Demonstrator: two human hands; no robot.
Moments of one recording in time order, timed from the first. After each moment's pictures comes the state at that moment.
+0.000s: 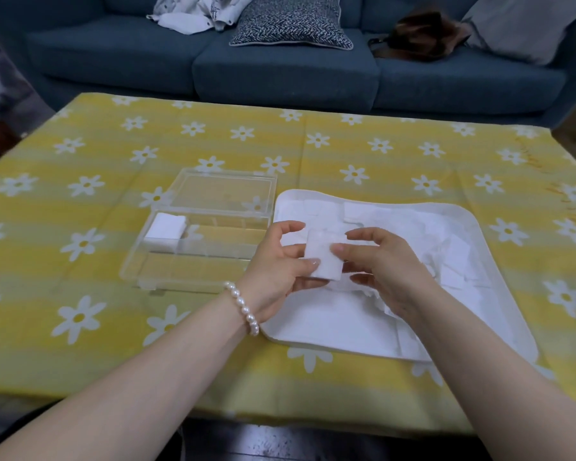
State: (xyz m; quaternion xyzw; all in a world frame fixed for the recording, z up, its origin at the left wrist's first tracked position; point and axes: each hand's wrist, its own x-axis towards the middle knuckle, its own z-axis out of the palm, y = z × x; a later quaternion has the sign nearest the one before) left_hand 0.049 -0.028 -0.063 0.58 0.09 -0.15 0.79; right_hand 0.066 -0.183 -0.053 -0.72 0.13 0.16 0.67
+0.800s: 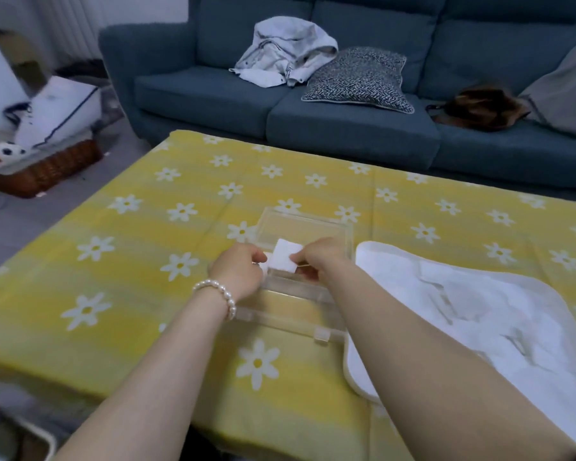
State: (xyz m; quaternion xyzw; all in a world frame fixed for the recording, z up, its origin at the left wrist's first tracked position) left_hand 0.075 0.154 -0.064 0.92 0.19 -0.04 0.34; right_hand 0.154 0.026 -0.069 -0.78 0.15 0.25 0.56
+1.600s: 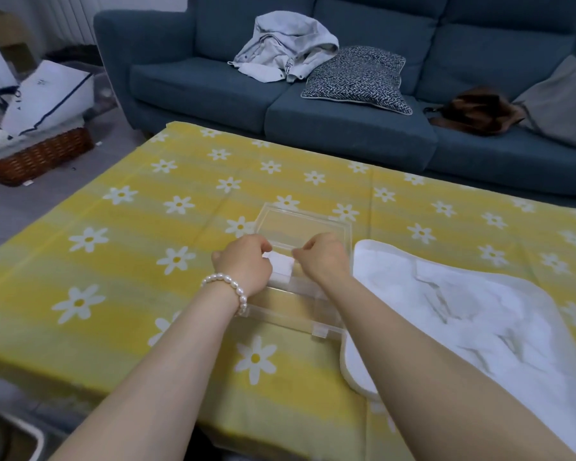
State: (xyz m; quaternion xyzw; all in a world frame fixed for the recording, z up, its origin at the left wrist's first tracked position) left_hand 0.074 0.142 -0.057 0.94 0.17 -0.01 0.29; right_hand 0.140 0.023 -0.076 -0.94 0.02 0.09 0.31
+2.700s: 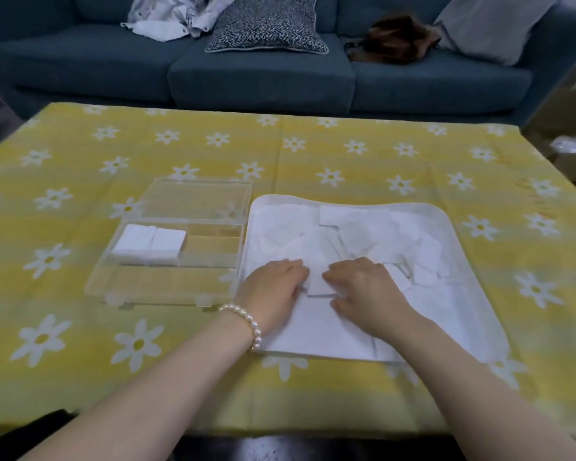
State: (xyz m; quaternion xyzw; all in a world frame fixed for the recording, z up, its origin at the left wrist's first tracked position) left_hand 0.064 -0.044 -0.118 0.96 -0.22 0.02 0.18; right_hand 0.067 -0.222 -0.104 -0.98 -0.19 0.06 0.06
